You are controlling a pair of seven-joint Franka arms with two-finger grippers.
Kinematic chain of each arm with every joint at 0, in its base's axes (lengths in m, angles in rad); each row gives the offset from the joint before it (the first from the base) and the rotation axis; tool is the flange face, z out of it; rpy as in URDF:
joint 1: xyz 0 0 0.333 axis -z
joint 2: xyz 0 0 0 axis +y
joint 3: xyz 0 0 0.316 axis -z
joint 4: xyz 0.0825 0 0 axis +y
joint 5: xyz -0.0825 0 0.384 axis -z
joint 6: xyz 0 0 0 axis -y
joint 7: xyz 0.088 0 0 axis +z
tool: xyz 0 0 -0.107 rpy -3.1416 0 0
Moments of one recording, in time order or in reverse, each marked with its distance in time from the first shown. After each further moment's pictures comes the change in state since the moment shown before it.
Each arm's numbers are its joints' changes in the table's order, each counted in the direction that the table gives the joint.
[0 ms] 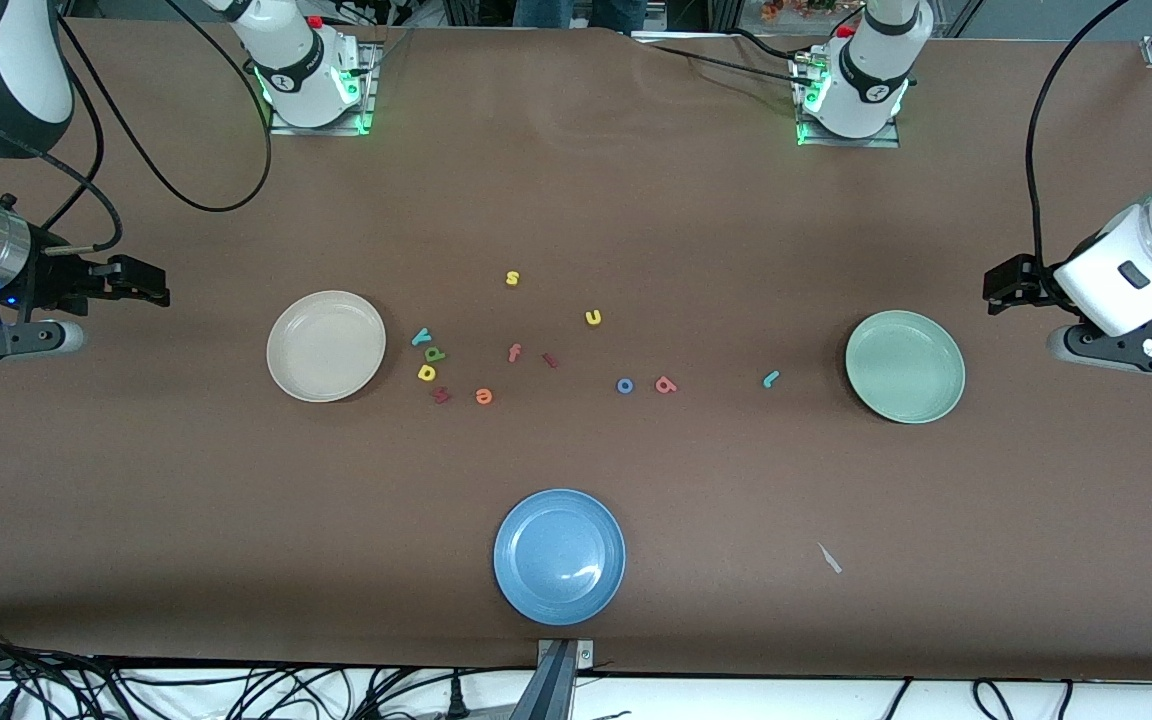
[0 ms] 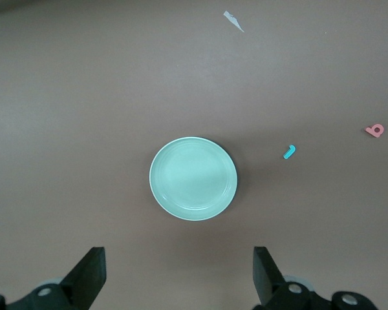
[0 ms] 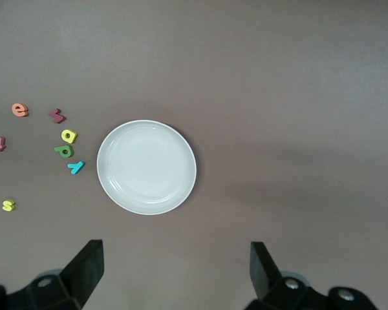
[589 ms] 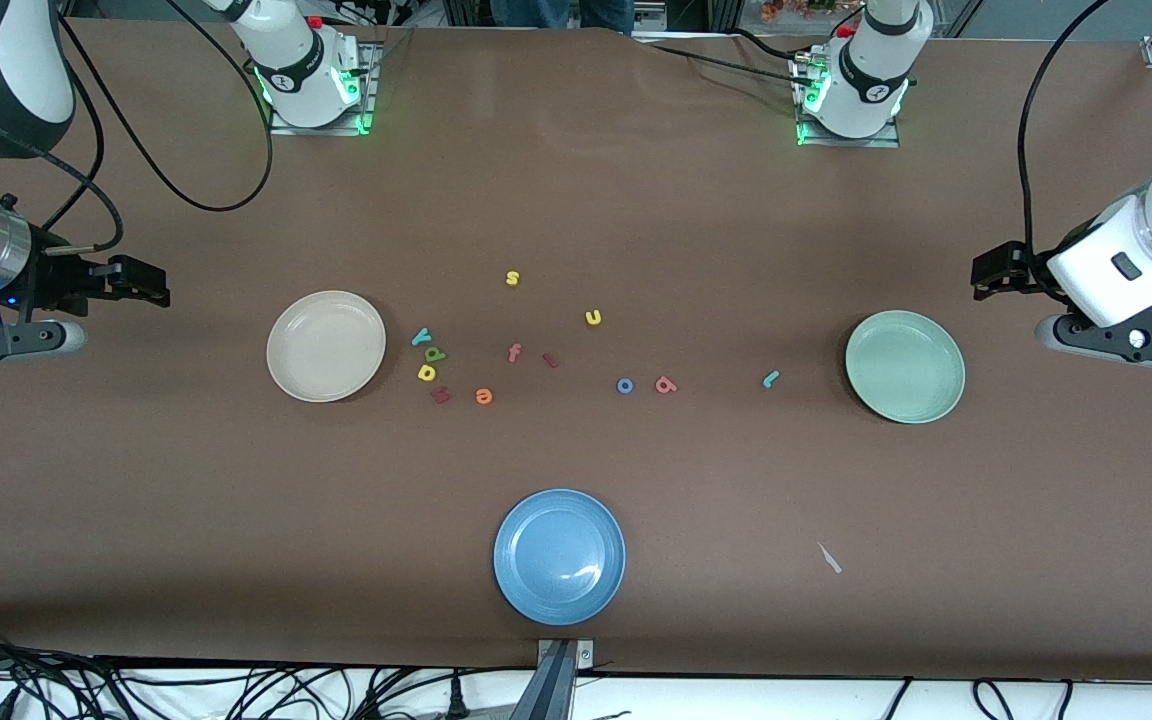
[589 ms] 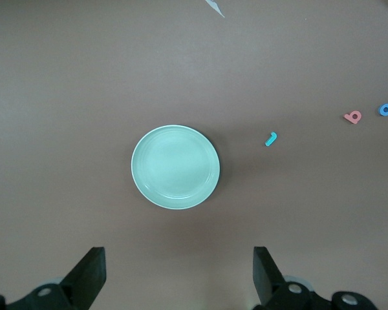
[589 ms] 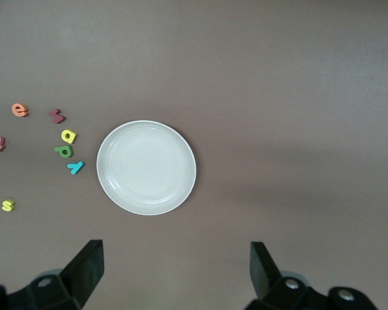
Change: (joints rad) left arm 0.000 -0.005 0.000 0.000 0.054 -0.042 0.000; right arm 0.000 0.000 0.000 0.000 0.000 0.001 0.001
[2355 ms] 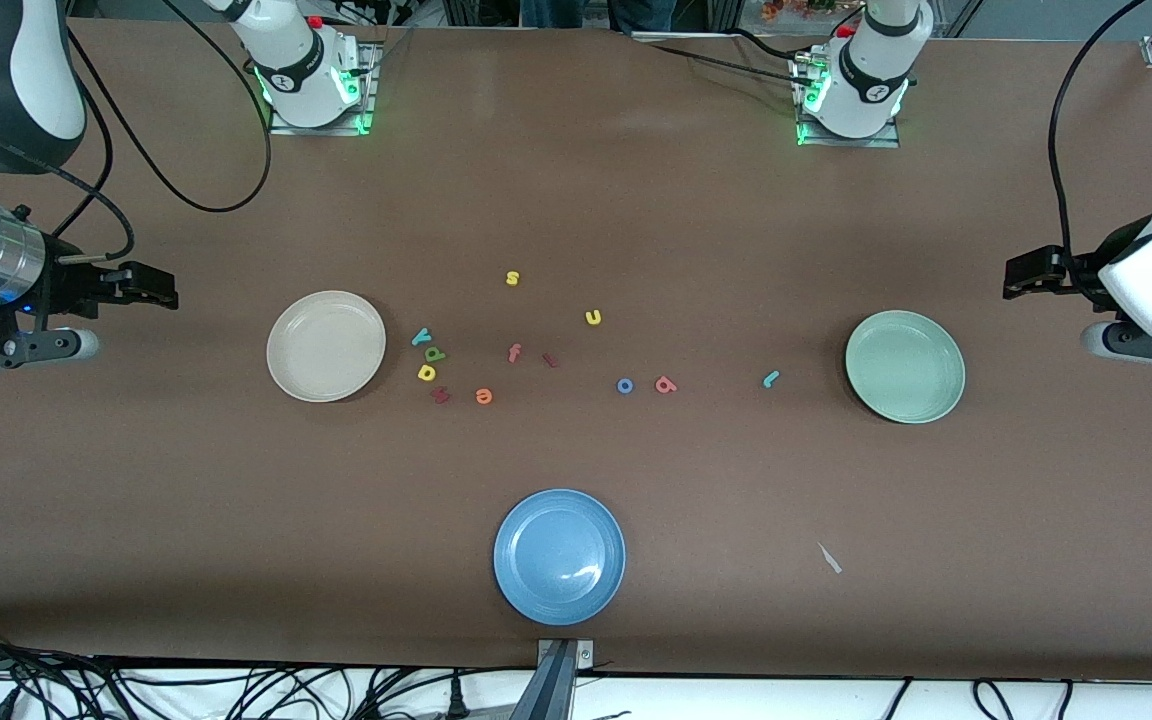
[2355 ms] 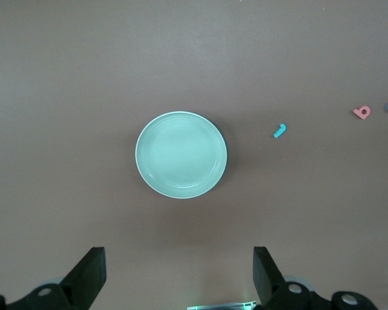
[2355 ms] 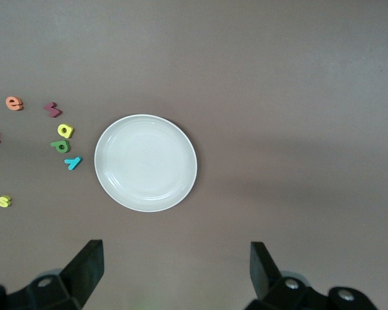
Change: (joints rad) left arm -0.072 0.000 0.001 0.015 0.031 -0.020 -0.017; right arm -0.001 0.015 0.000 0.013 0.000 -0.001 0.001
